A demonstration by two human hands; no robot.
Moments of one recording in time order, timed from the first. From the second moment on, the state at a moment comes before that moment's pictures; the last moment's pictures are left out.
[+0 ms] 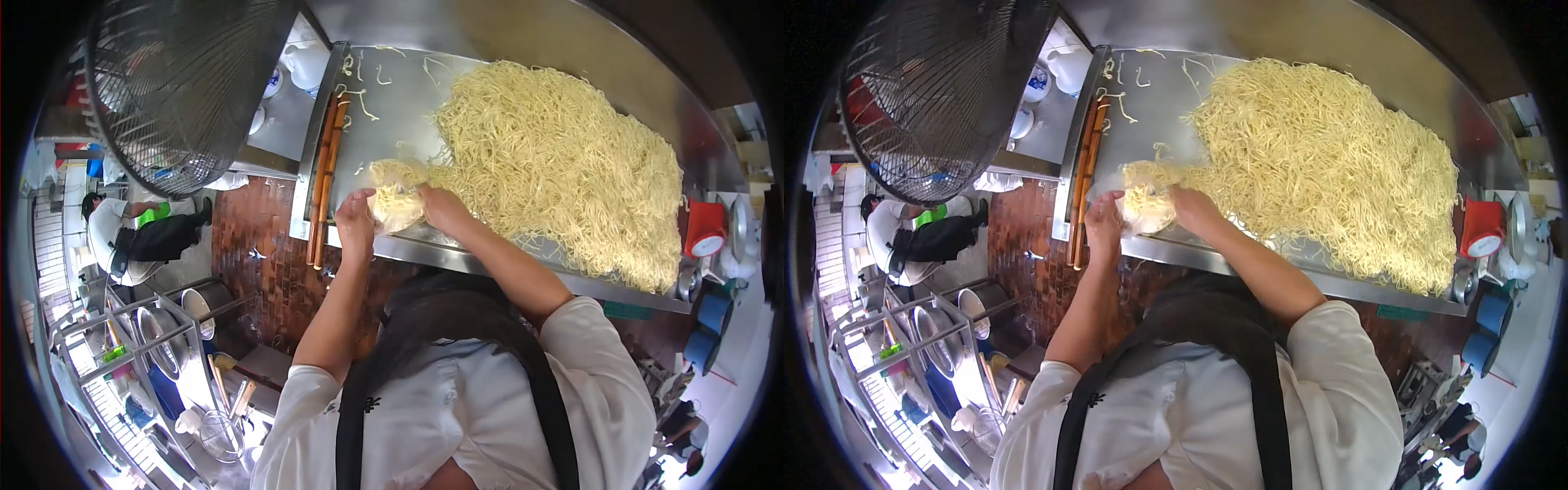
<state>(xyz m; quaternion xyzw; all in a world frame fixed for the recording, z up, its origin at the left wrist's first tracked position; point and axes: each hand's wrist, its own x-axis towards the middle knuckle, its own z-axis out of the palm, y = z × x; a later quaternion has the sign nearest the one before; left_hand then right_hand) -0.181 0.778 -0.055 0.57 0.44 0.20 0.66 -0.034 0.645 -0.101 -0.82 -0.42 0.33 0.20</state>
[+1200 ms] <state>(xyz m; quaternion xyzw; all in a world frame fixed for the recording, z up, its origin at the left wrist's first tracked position) 0.036 0.320 0.020 0.81 -0.01 -0.17 0.57 -0.011 0.044 0.067 -0.94 -0.07 0.02 0.34</state>
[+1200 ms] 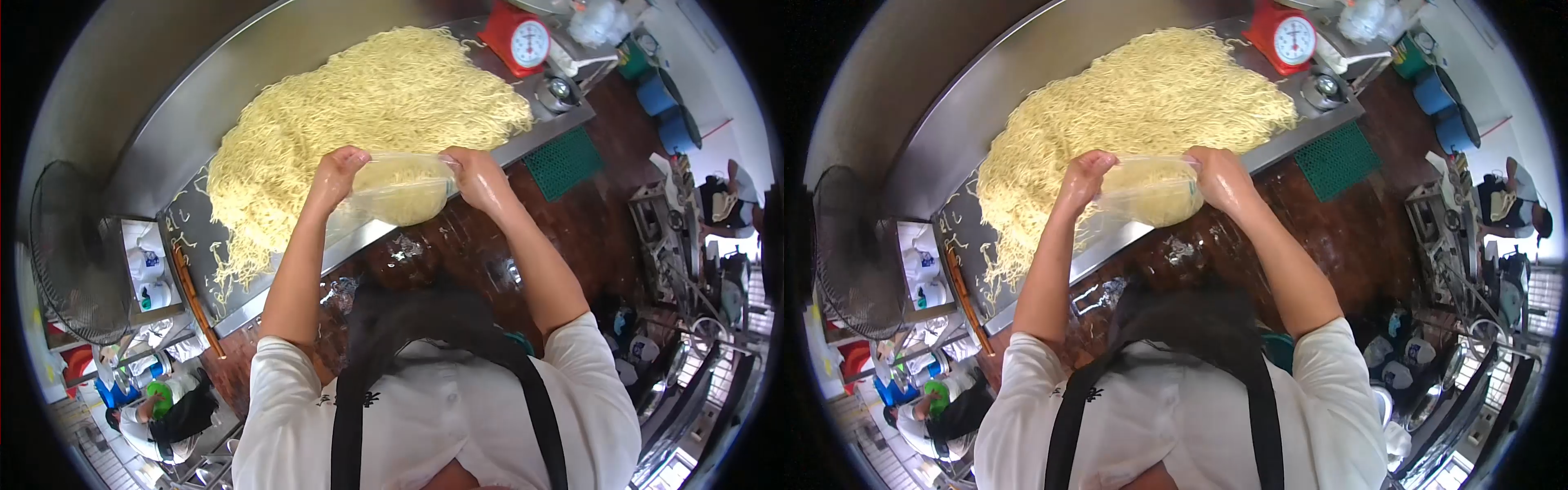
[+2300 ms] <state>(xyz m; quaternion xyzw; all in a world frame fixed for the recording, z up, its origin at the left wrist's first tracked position) 0.405 -0.135 0.168 0.67 -0.12 -0.08 0.72 0.388 -0.348 0.144 -0.53 0.00 -0.05 0.85</state>
